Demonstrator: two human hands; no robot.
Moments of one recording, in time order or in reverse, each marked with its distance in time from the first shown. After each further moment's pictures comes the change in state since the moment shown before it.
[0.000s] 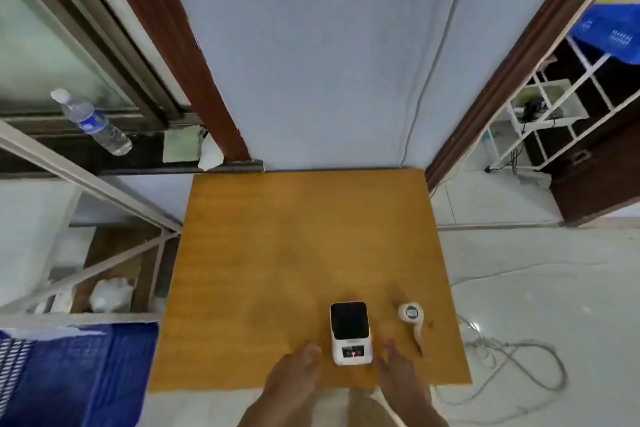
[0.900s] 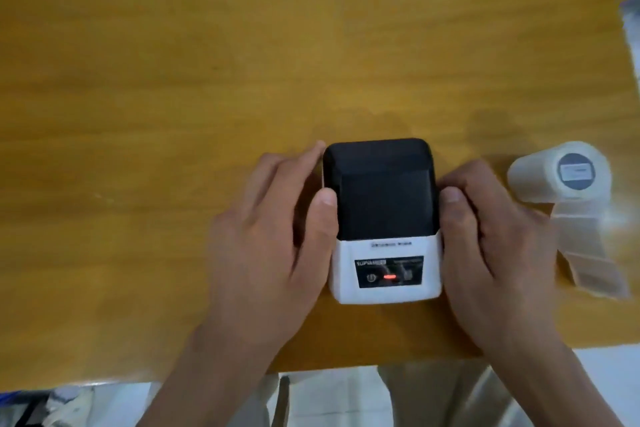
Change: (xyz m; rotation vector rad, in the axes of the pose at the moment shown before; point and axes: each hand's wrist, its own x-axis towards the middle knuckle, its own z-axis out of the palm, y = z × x) left_hand 0.135 -0.011 0.051 0.035 0.737 0.737; right_hand 0.109 0.021 0.044 0.083 0.669 -0.654
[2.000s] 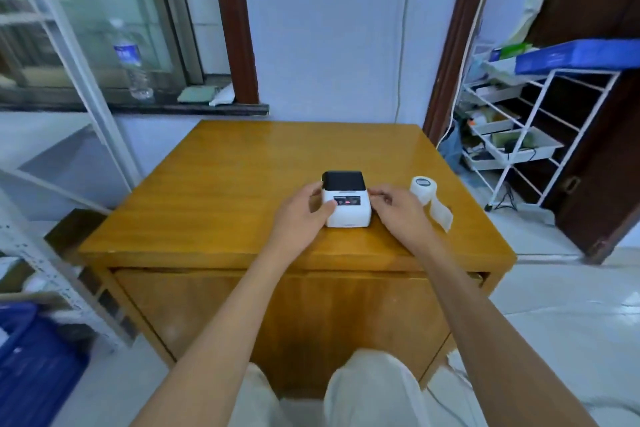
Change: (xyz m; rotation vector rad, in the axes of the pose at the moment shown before) left_hand -0.075 0.011 0.002 -0.260 0.107 -0.038; right_hand -0.040 0.000 -0.008 0.146 -0.001 -0.088
